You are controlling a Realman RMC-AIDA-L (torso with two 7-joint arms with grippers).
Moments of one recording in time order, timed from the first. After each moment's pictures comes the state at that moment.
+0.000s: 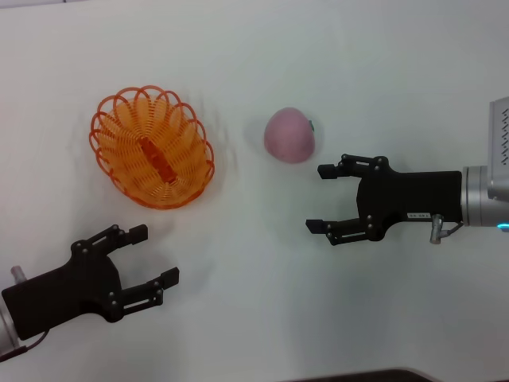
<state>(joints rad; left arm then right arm) -0.27 -2.16 0.53 0.46 2.12 1.57 -0.91 0.38 2.08 -0.94 -0.54 -1.90 -1.40 1.00</state>
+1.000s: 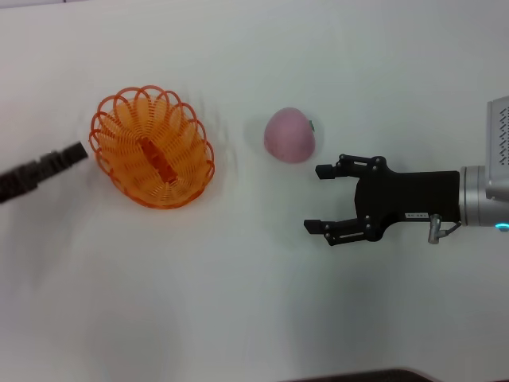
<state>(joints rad) -0.39 -2.09 0.31 0.55 2.12 1.50 -1.74 0.39 2.09 -0.94 -0.54 -1.90 -1.40 1.00</state>
